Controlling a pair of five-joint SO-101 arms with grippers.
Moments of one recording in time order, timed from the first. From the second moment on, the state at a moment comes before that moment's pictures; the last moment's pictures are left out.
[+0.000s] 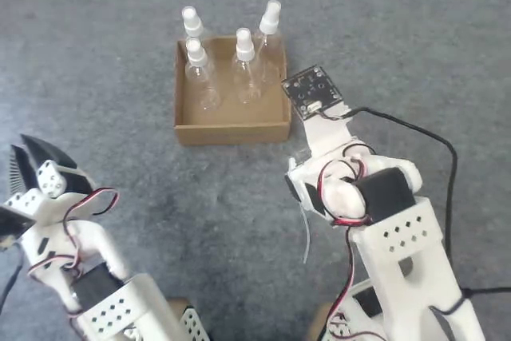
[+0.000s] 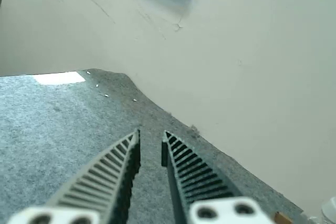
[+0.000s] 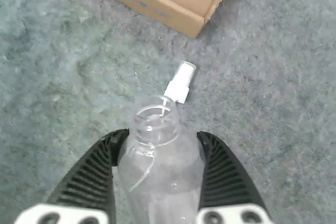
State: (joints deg) left arm -41.0 -93.2 88.7 21.1 26.6; right arm -28.4 -42.0 25.8 85.2 4.1
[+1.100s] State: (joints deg) left arm -38.7 -93.2 89.5 21.1 26.6; right arm -29.1 -64.5 49.1 67.2 -1.7
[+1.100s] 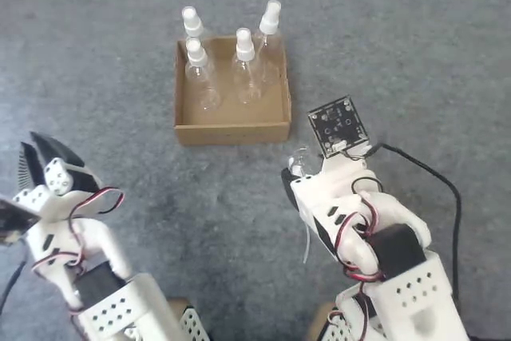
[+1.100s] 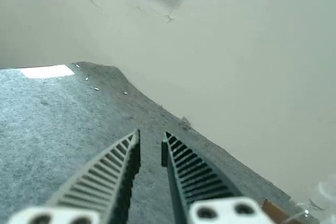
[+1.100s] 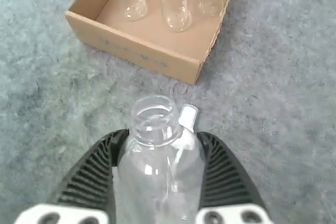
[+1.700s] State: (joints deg) left arm -29.5 -93.2 86.5 27.4 23.2; right arm -29.1 -64.9 53.2 61.5 -4.8
